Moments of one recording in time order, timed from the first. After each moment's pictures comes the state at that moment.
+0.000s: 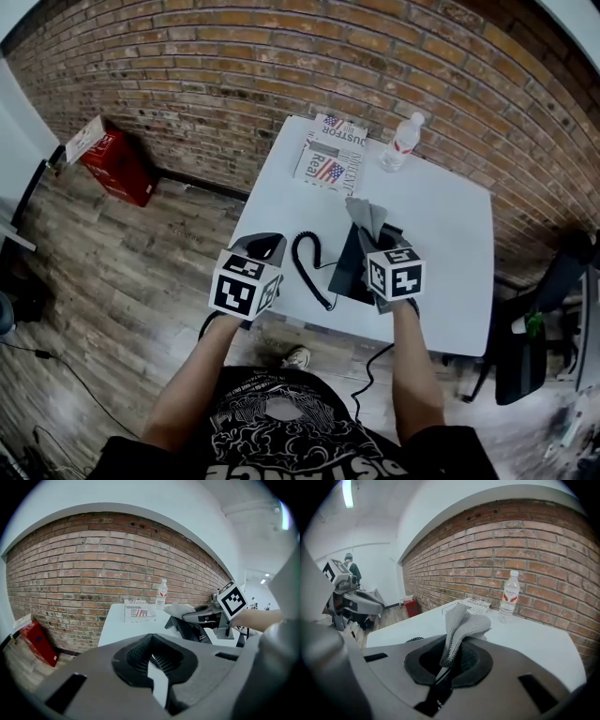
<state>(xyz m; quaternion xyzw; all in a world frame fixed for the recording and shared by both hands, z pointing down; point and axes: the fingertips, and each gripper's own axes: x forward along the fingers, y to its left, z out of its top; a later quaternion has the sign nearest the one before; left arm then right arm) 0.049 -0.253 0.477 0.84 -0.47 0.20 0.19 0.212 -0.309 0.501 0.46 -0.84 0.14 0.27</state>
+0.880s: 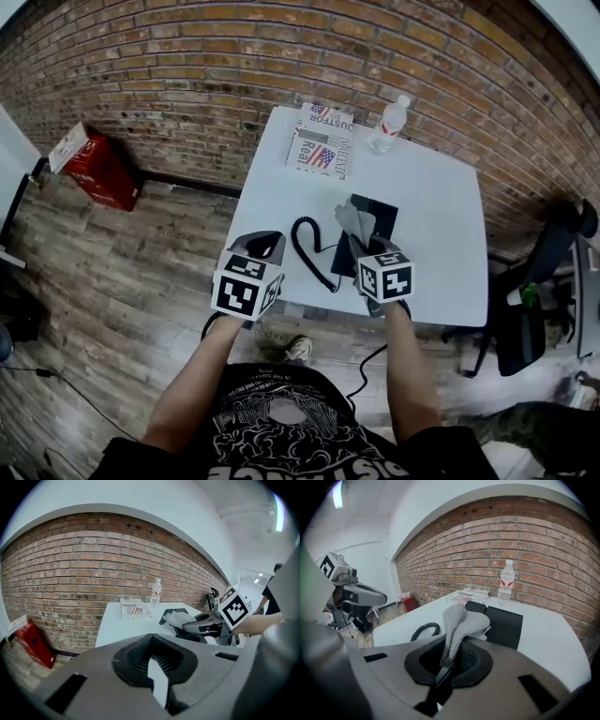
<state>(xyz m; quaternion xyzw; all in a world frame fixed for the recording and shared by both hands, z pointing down) 0.044 -0.226 0.481 0.85 -0.44 0.20 0.19 0.201 -0.253 0.530 0.48 -0.81 0.18 0.28</state>
